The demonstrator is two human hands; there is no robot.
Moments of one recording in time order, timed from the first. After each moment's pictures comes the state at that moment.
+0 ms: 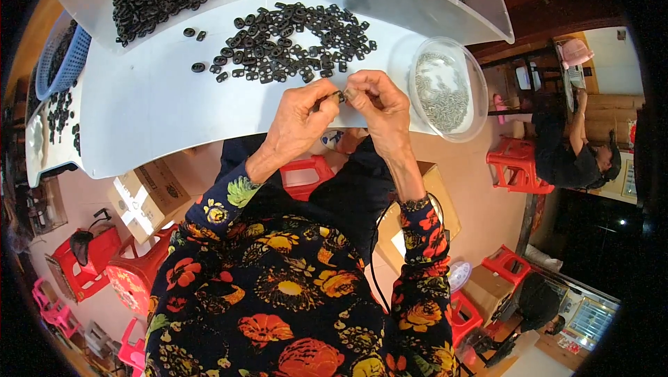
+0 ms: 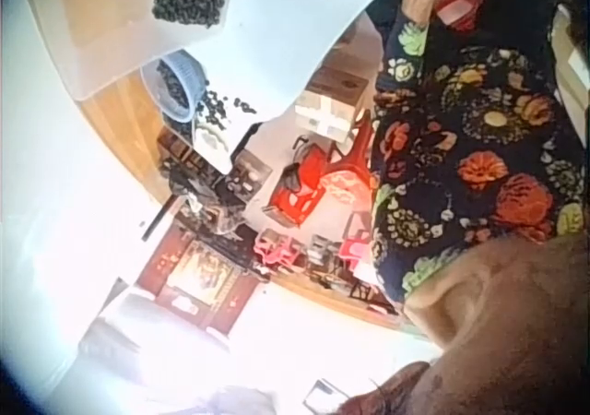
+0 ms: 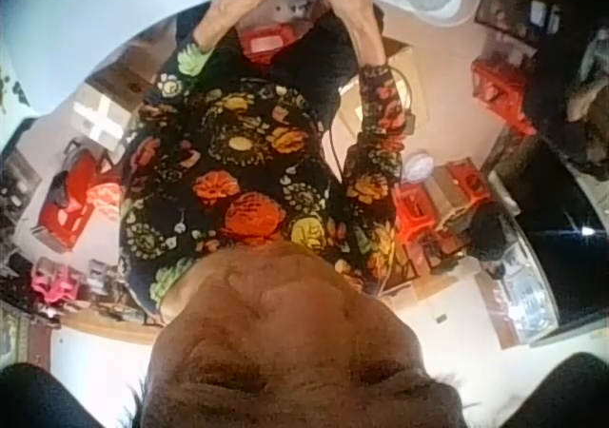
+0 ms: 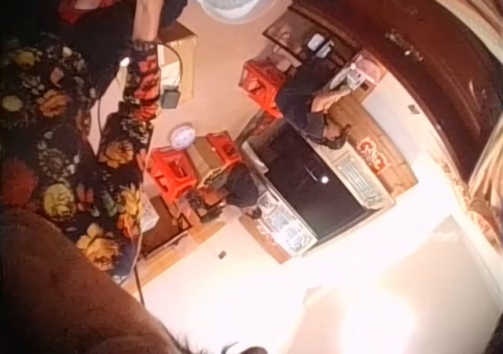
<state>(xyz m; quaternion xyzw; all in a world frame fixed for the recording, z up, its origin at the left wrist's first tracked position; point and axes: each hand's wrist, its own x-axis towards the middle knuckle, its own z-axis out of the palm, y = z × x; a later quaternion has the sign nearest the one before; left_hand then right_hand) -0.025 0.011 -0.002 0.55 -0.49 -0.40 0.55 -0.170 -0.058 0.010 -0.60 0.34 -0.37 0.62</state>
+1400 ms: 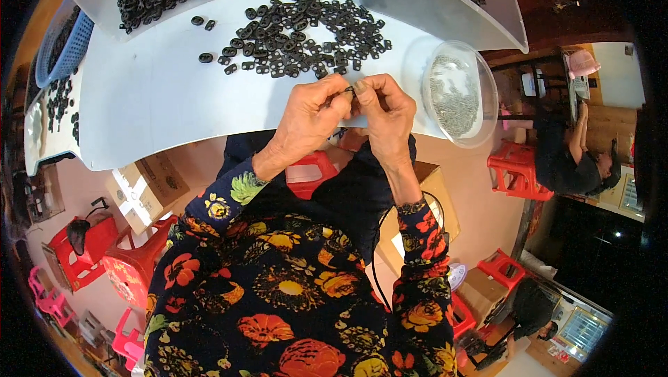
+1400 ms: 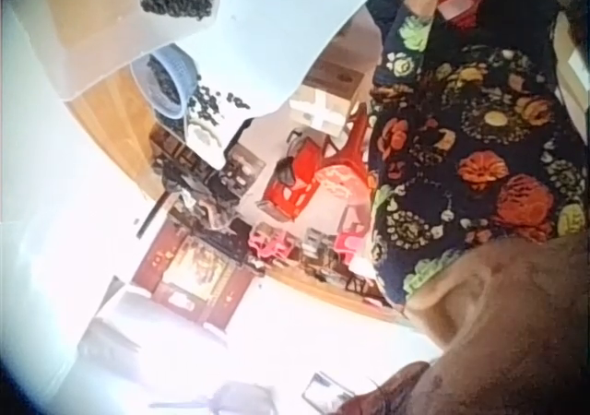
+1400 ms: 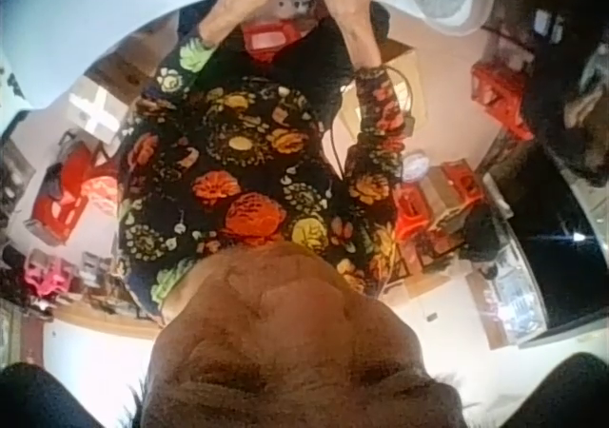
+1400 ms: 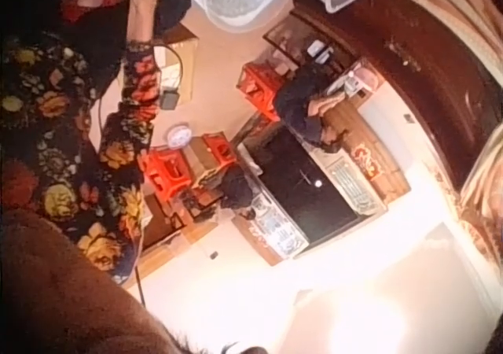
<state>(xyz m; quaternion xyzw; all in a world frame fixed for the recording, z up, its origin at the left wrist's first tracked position) -0.026 0.009 -0.001 0.49 -0.45 -0.43 0.61 -0.155 -0.046 0.012 -0.60 0.39 -0.38 0.59</state>
